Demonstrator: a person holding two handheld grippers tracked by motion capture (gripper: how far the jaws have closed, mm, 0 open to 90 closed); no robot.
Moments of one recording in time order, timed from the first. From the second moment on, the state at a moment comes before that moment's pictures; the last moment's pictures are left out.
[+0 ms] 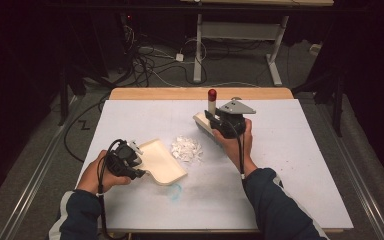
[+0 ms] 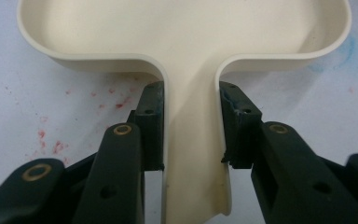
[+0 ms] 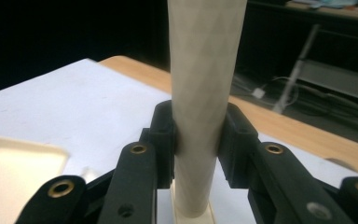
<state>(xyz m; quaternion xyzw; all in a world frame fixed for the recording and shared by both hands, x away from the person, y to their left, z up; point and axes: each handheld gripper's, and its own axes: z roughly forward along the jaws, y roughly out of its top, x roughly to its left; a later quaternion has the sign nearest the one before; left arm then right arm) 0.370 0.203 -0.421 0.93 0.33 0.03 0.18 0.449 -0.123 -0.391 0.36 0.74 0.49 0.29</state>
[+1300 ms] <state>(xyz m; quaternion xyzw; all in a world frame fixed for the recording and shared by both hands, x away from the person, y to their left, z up) 0.373 0.183 -0.426 0.93 0.33 0.04 0.17 0.388 -0.037 -0.390 0.26 0.77 0.55 0.20</state>
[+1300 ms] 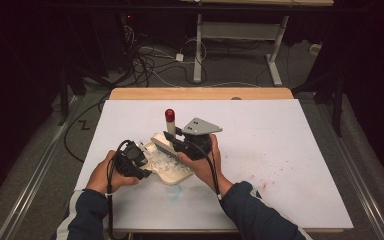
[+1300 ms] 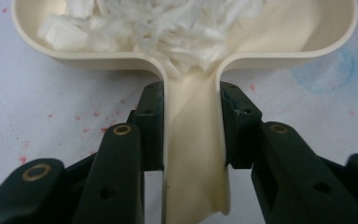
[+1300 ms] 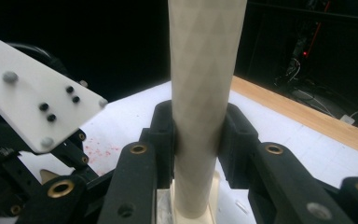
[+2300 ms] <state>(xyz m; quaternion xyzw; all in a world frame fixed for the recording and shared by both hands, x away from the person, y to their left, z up) 0.369 0.188 -0.438 0.93 0.33 0.04 0.16 0.394 -0.083 -0.385 0.28 0.76 0.52 0.27</state>
